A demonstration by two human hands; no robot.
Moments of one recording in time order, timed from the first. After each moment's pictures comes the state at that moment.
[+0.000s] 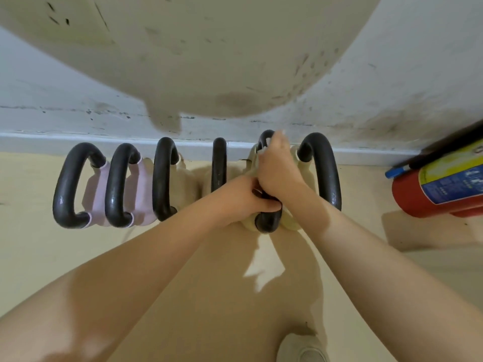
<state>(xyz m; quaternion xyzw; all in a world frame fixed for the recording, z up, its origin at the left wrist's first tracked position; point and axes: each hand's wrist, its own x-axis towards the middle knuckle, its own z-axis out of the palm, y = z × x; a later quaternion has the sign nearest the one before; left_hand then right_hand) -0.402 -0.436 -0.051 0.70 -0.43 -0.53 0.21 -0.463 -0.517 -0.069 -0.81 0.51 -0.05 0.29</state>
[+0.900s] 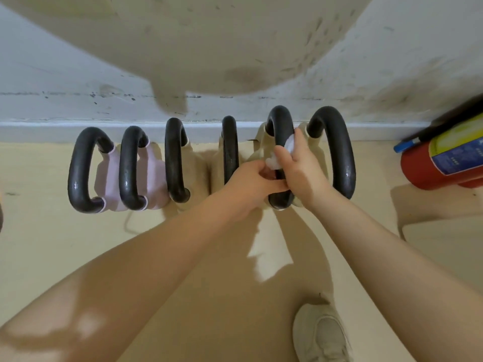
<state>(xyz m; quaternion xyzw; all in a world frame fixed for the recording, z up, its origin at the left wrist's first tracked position) -0.410 -0.416 -0.060 0.69 -0.31 -0.56 0.34 -0.498 -0.484 -0.071 -0.70 0.52 -0.12 0.47</state>
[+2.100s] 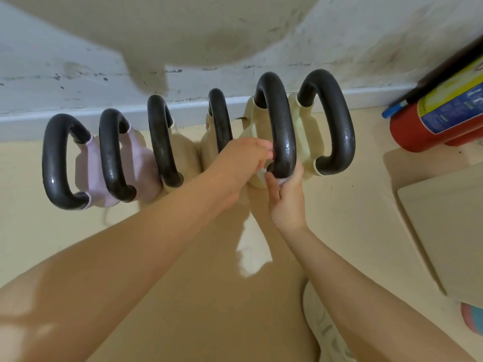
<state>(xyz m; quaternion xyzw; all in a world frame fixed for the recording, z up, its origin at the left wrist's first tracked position) -0.403 -0.399 -0.055 0.68 -0.26 -0.60 0.34 -0.519 -0.396 -0.146 -0.63 0.54 -0.31 0.47</state>
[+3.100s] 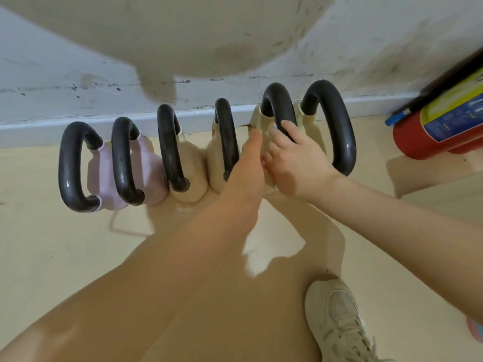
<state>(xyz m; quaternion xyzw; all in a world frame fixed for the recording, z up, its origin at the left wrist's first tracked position) -0.421 -0.385 -0.043 0.59 -0.06 -0.62 0.51 -0.509 -0.458 -0.072 -0.92 0.21 0.21 -0.27</state>
